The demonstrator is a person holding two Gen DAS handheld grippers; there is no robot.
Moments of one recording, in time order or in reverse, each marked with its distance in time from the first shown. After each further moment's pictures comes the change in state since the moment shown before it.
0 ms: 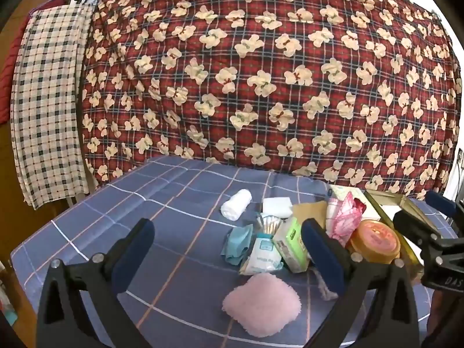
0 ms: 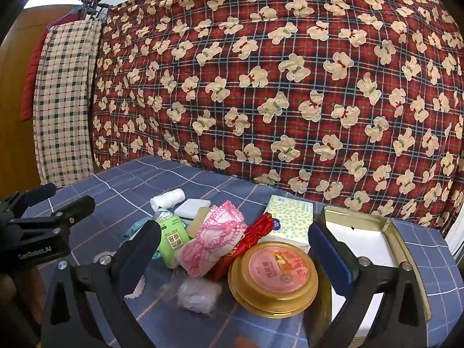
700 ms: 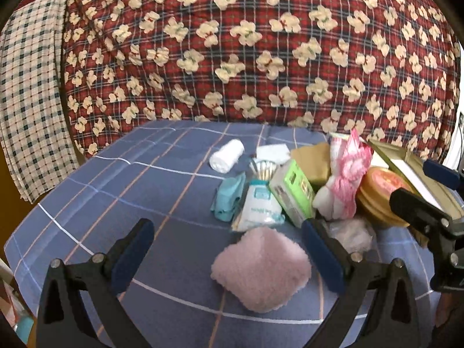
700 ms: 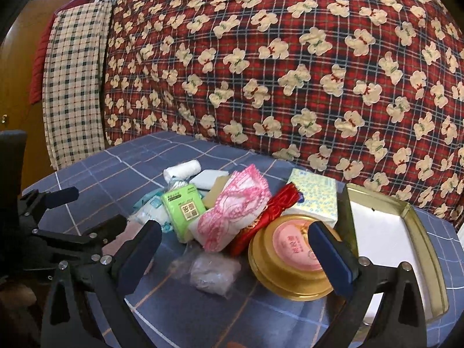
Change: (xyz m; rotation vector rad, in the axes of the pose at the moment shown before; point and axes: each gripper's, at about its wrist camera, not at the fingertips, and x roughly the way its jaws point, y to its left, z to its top) left arm 0.025 -0.017 -0.032 0.096 0.178 -0.010; right arm 0.021 0.010 -0.021 -0.024 0.115 0.085
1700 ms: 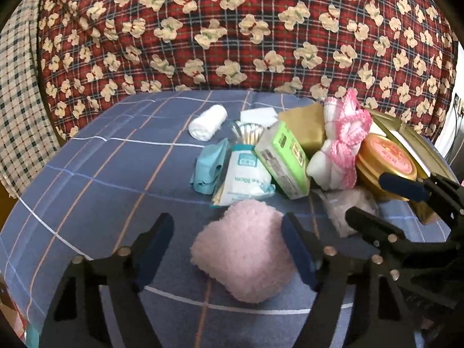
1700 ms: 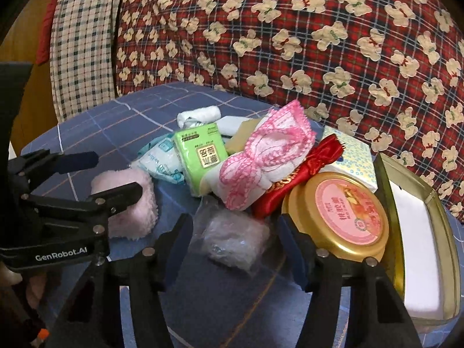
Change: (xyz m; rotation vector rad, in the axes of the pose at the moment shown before) left arm 0.027 -0.010 -0.005 0.039 0.158 -0.070; right arm 0.042 0.017 -0.025 -0.083 0.211 0.061
